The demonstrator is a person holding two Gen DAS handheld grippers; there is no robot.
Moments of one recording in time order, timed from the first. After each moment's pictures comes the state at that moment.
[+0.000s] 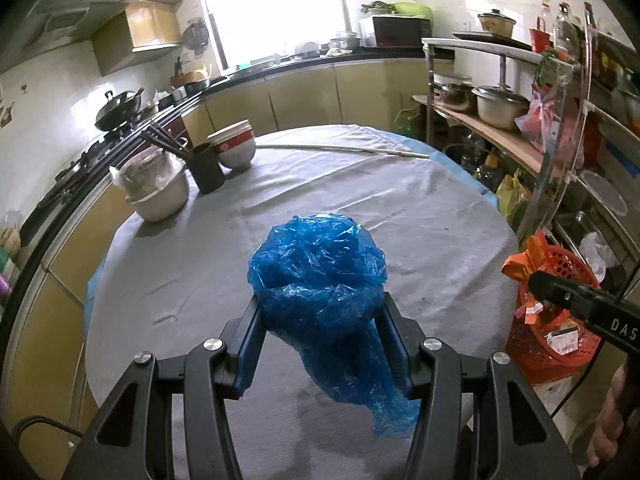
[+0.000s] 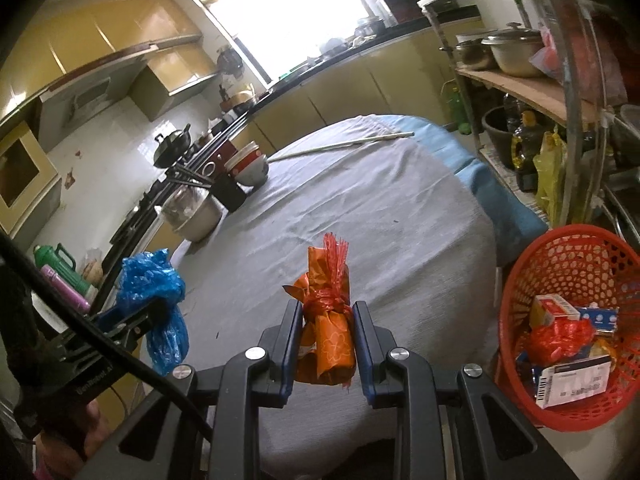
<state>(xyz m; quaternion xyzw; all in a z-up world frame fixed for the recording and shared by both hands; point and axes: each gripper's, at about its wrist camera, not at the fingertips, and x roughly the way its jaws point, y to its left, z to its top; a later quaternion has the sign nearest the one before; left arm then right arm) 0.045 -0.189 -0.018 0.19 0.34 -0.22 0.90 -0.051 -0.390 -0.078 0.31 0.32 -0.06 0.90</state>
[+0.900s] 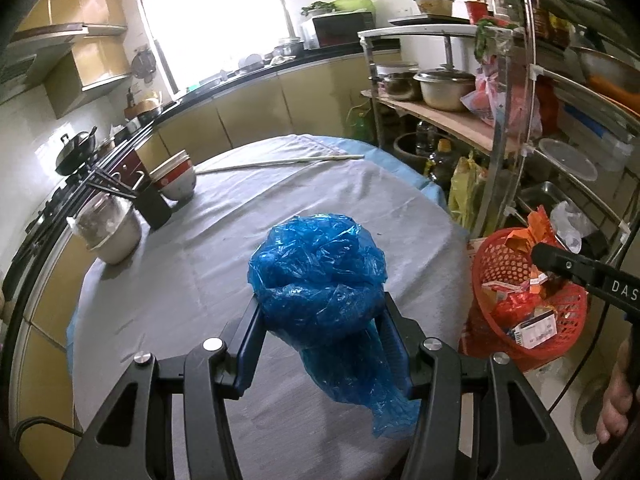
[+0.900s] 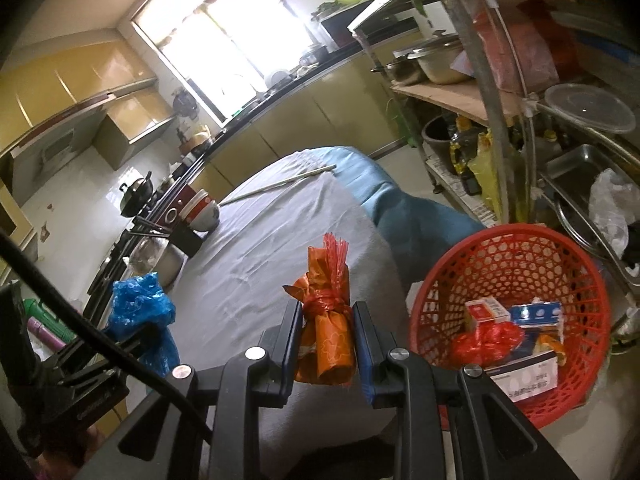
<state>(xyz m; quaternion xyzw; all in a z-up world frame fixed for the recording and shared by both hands) 0.012 -0.262 -0.021 0.24 0.32 -0.29 0.87 -0.107 -0.463 -0.082 0.35 0.28 -0.14 0.88</state>
